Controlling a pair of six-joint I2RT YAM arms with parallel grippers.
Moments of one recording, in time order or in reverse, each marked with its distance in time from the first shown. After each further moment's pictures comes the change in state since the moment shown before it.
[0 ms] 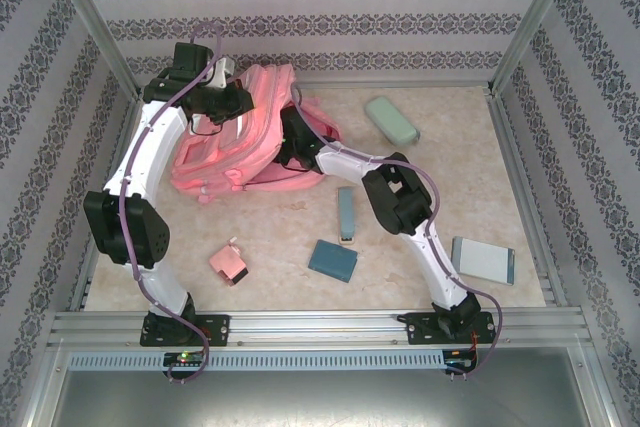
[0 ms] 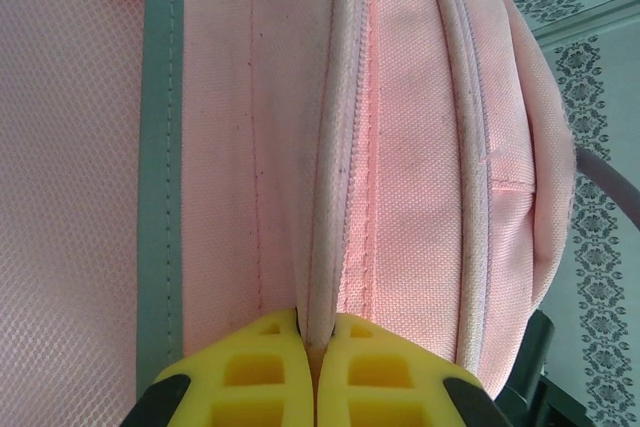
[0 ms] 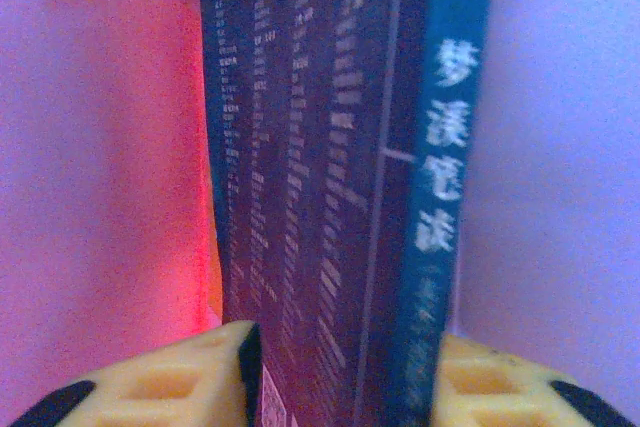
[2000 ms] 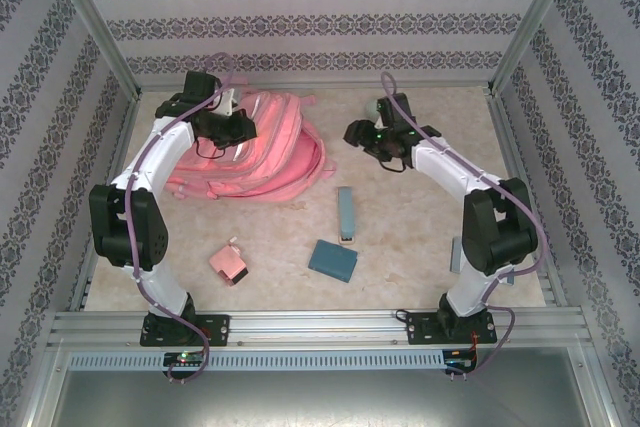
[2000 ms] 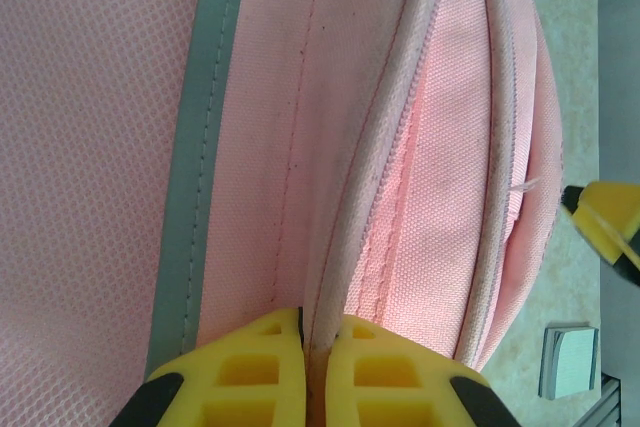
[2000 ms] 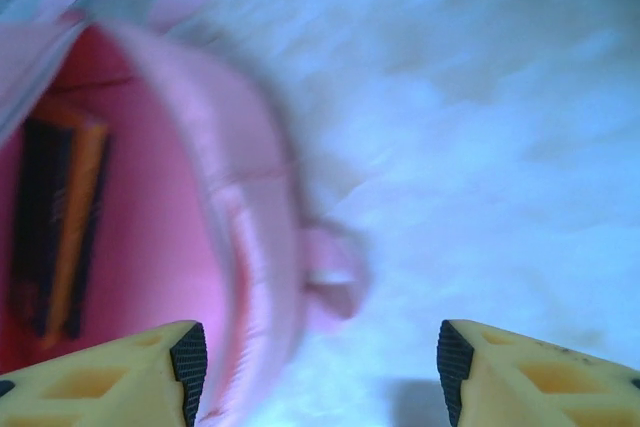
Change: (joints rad) left arm 0.008 -0.016 -0.271 0.112 0.013 0.081; right arm -0.378 -0.678 -0.573 -0.383 0.124 -0.471
